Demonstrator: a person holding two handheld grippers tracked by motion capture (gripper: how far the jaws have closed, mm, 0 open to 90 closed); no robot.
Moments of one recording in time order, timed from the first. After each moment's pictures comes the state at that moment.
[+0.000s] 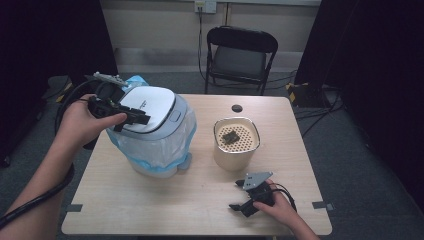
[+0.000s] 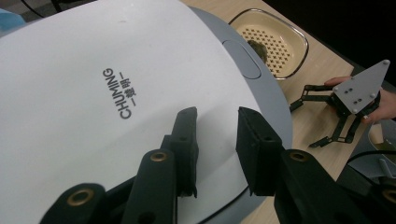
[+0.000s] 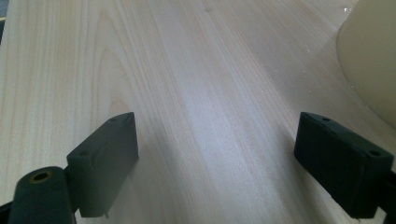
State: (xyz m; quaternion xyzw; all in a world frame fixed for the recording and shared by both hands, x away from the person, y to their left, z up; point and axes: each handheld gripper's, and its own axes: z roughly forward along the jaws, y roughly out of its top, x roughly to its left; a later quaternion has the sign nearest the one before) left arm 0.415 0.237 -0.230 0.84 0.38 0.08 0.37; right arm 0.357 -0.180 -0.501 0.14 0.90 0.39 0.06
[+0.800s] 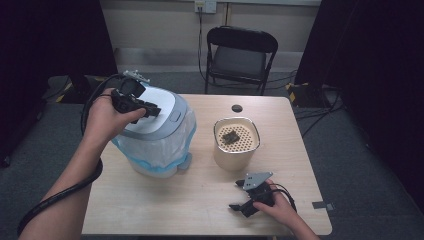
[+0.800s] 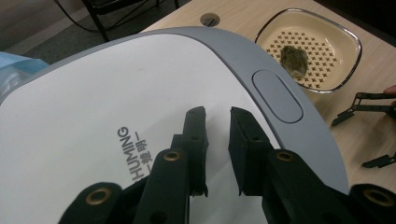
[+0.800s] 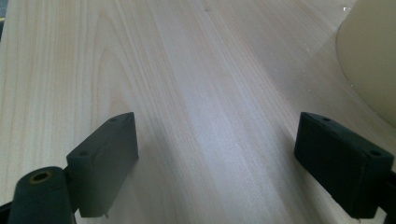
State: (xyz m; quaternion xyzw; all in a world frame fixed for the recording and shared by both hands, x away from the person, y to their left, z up) left arm 0.436 0.204 -0.235 0.85 0.37 0.15 0.34; right arm 0.356 -0.180 -0.501 0.15 0.90 0.39 0.06
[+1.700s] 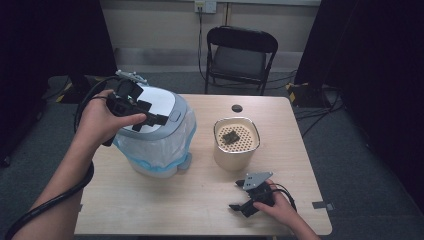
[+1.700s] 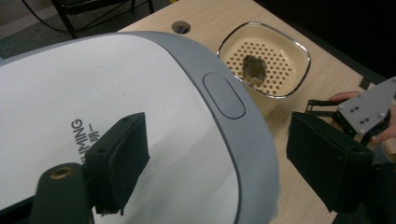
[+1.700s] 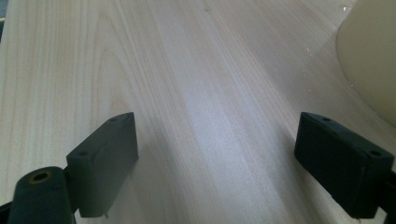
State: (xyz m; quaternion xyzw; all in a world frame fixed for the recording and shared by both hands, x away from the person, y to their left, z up) left arm 0.416 0.205 -0.222 0.84 0.37 0.10 0.38; right arm 0.356 -0.180 -0.501 0.15 0.90 0.39 0.06
